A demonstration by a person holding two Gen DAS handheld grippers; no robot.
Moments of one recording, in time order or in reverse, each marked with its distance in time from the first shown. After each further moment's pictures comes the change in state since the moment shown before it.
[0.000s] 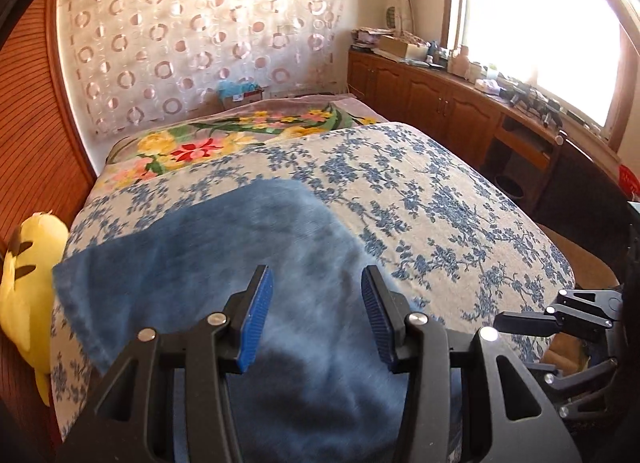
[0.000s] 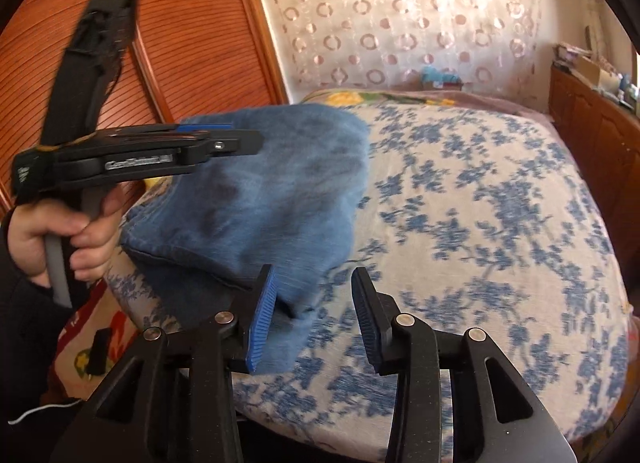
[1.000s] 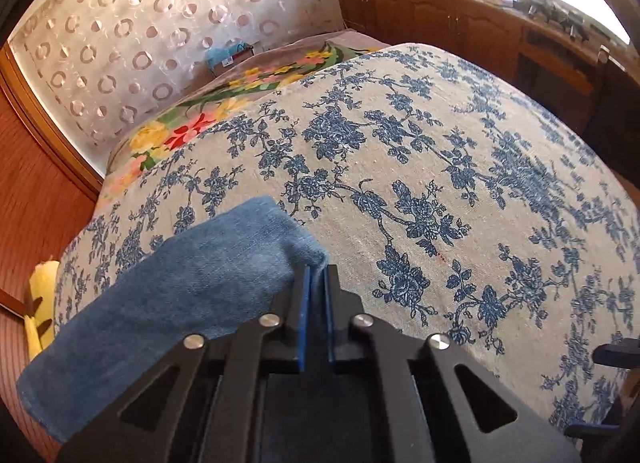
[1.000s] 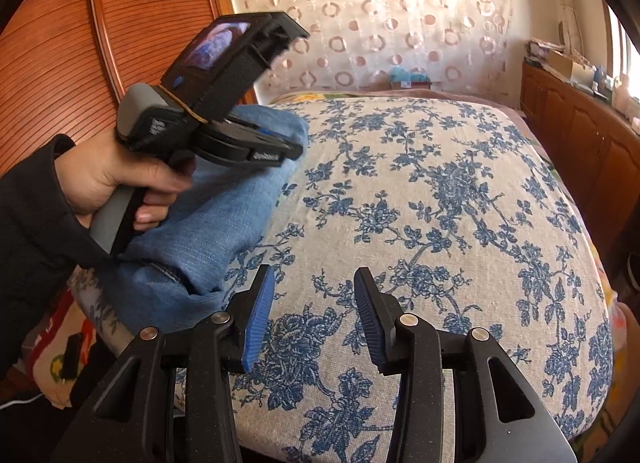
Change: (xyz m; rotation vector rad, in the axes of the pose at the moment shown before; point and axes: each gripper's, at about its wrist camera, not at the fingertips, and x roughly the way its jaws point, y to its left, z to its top) left arm 0.123 -0.028 0.039 0.172 0.220 0.133; right arm 0.003 -0.045 -0.017 0.031 -0.013 -0.084
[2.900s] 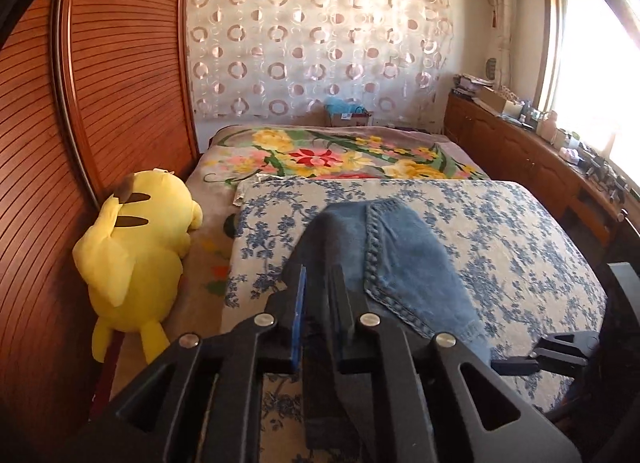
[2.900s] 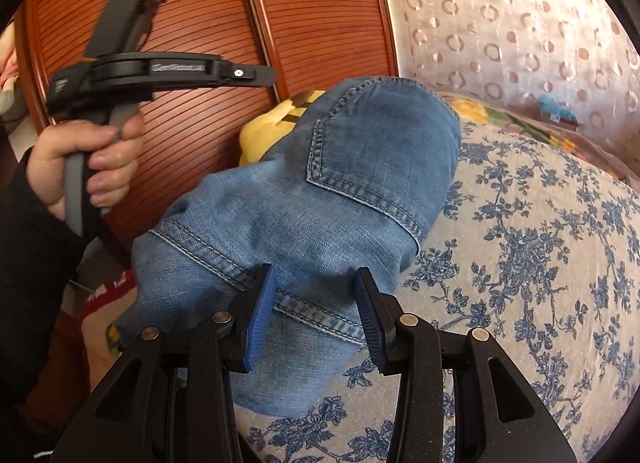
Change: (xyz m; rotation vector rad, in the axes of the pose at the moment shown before) left arm -0.170 0.215 -0.175 -0.447 -0.298 0.080; right arm 0.089 0.192 0.055 -0.285 0.072 0.398
